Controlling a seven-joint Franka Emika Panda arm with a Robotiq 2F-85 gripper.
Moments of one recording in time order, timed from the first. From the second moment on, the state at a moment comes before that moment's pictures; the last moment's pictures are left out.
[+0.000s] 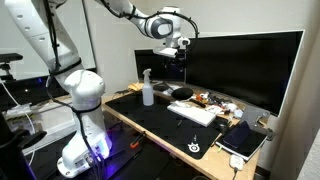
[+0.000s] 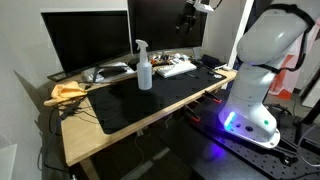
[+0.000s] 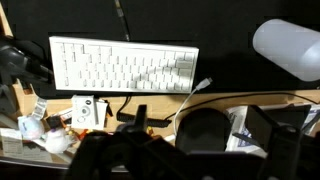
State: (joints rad) arm -0.07 -0.33 -0.33 -2.39 0.10 2.28 -0.37
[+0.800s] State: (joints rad) arm -0.12 -0.13 -0.35 -2.27 0.10 2.25 -0.49
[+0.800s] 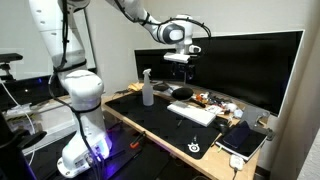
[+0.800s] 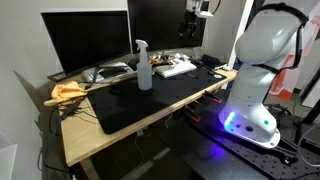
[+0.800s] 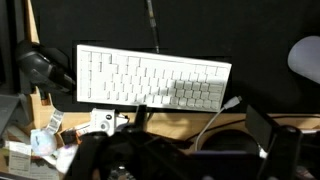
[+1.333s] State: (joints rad) arm -0.16 -0.11 -0.34 -2.27 0.08 2.25 -0.54
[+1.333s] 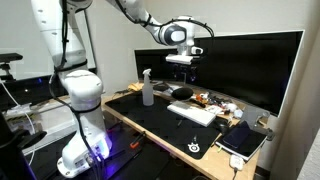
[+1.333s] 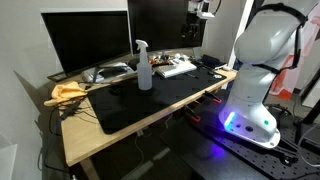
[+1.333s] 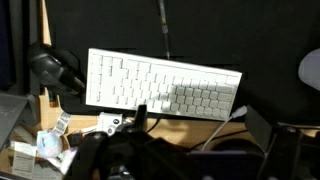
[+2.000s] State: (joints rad) arm -0.30 0.01 -0.40 -2.26 0.08 2.31 -0.91
